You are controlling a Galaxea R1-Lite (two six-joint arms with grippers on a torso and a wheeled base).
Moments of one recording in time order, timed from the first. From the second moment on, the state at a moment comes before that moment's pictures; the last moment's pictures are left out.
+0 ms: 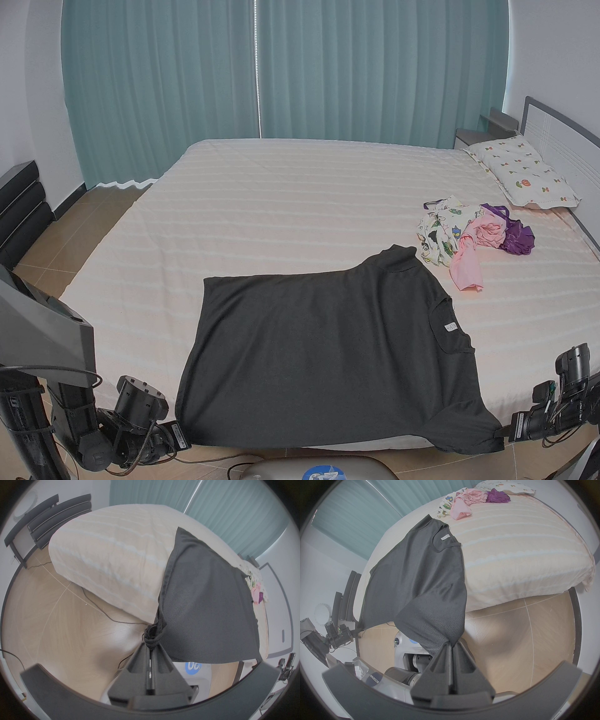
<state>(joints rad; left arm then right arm) -0.42 2.10 -0.02 -1.04 0.14 -0.78 -0.09 1.59 -0.02 -0.43 0.25 0.18</state>
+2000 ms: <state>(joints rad) -0.27 2.15 -0.53 -1.02 0.14 -0.79 0.01 1.82 -0.64 -0.44 0.24 0.40</state>
